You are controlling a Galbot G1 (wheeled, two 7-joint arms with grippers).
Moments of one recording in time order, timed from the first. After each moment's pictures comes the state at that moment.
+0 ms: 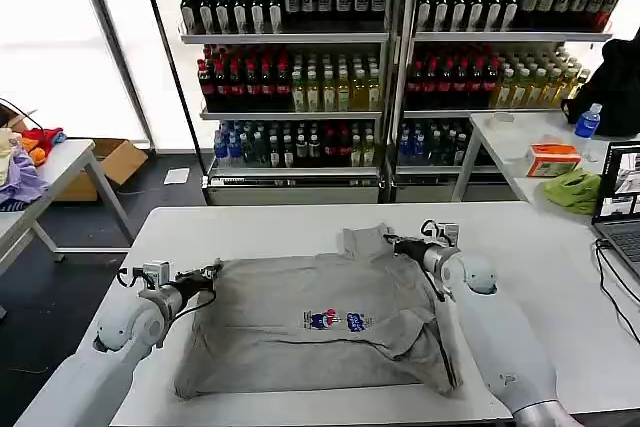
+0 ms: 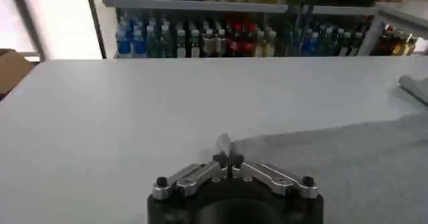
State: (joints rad) left arm 0.90 -0.91 -0.25 -1.58 -0.79 0.57 -0.04; right arm -0.61 1.23 0.28 1.22 0.66 -0.59 -0.24
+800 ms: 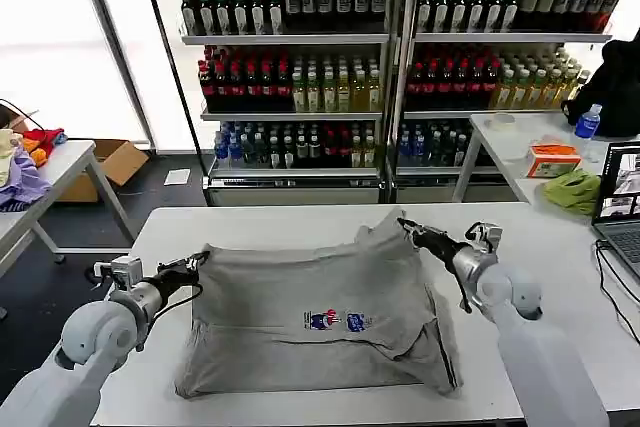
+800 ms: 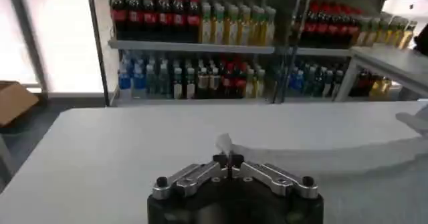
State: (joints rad) left arm 1.10 -0.85 -0.43 -1.86 -0.86 0.58 -0.08; right arm -0.93 1.10 0.46 1.71 0.88 -0.59 -0.18
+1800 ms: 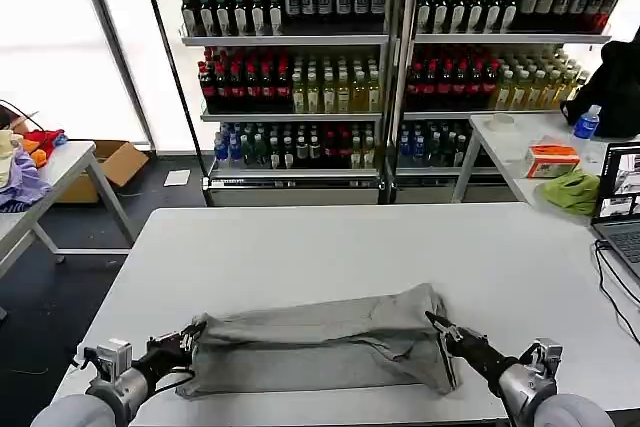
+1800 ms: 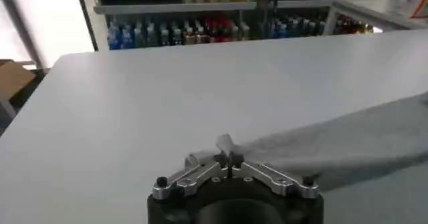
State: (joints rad) left arm 1.60 -0.90 -0.62 -2.13 -0.66 0.58 -0.02; right arm -1.53 1.10 0.70 2.08 0.89 -0.58 -0.14
